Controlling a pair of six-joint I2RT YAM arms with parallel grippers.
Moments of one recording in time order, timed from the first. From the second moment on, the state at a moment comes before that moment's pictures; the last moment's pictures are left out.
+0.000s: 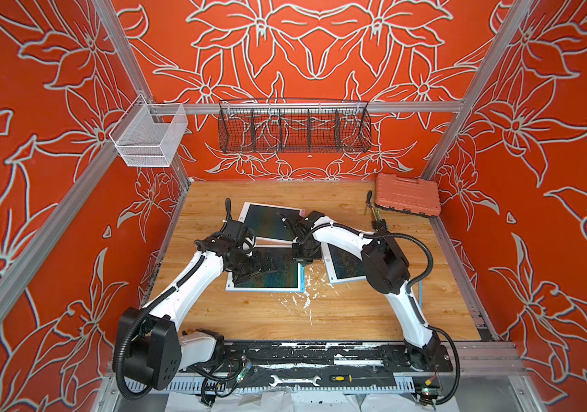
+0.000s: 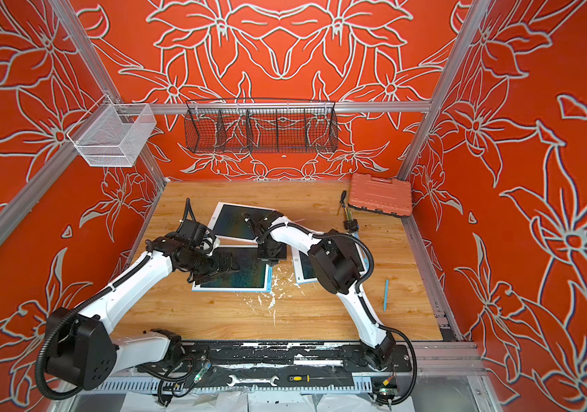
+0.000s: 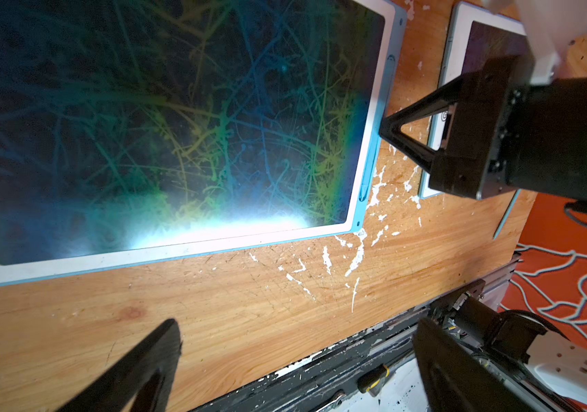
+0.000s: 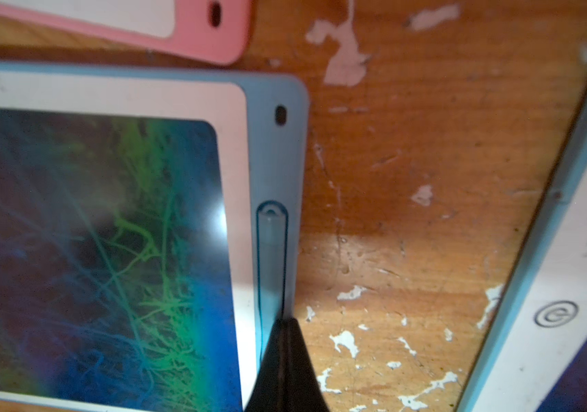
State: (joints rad) left arm -0.22 1.26 0.92 -0.90 0.45 -0.50; right arm 0.78 2.27 1.87 -1.12 -0.06 0.79
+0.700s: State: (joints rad) left arm -0.21 1.26 0.92 -0.90 0.45 -0.50; right arm 0.78 2.23 1.83 -1.10 -0.05 0.83
